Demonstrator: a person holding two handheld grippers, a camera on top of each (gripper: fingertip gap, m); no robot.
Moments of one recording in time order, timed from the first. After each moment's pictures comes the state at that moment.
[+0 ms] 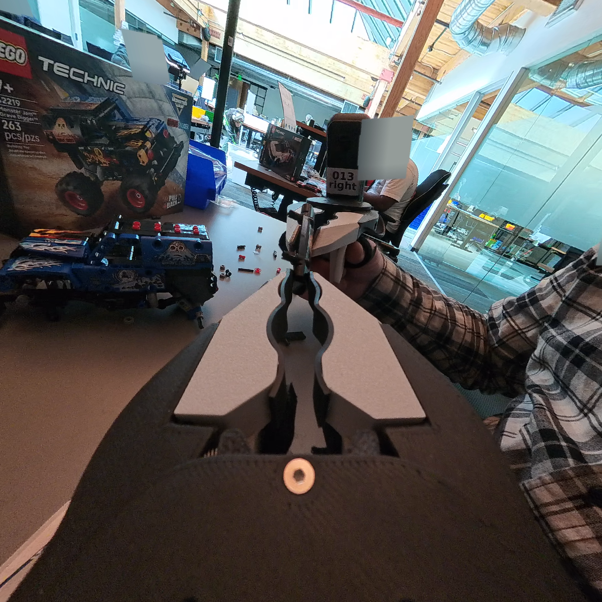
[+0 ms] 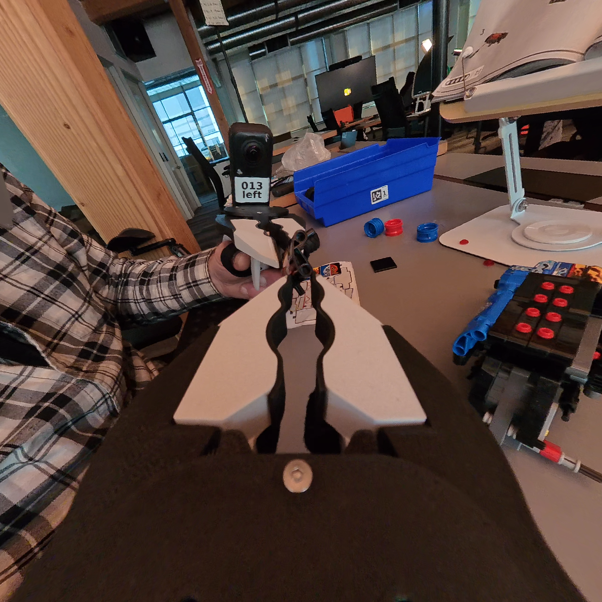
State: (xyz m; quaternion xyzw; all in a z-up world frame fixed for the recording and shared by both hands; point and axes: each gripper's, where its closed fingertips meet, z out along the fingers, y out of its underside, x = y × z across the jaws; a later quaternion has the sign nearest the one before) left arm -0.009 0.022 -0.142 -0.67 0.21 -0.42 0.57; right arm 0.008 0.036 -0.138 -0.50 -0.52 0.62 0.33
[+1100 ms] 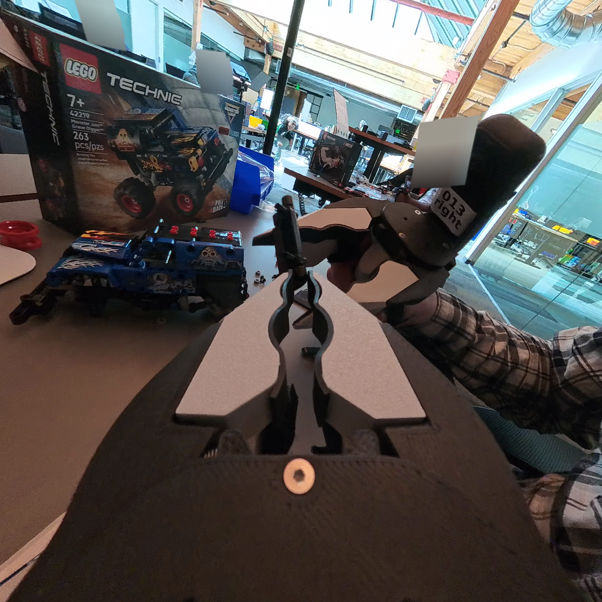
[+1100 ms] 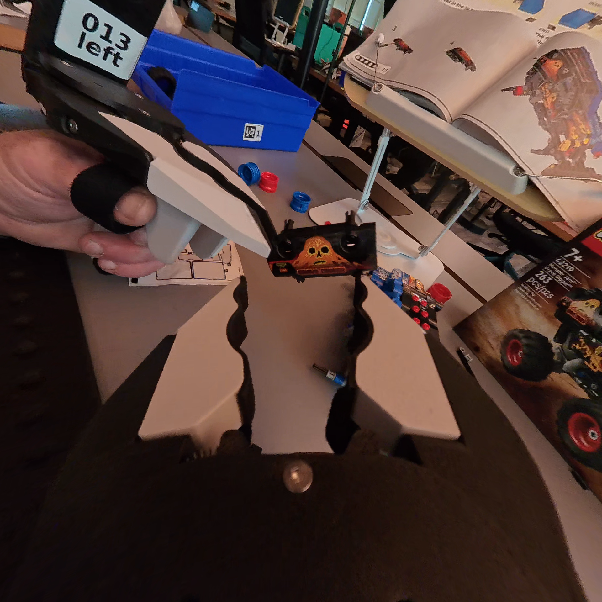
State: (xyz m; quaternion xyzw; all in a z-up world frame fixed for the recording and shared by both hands) left arm -0.004 0.047 -0.147 -0.70 0.16 -0.36 0.60; right arm -0.015 0.064 -0.165 -0.52 -0.59 0.30 0.54
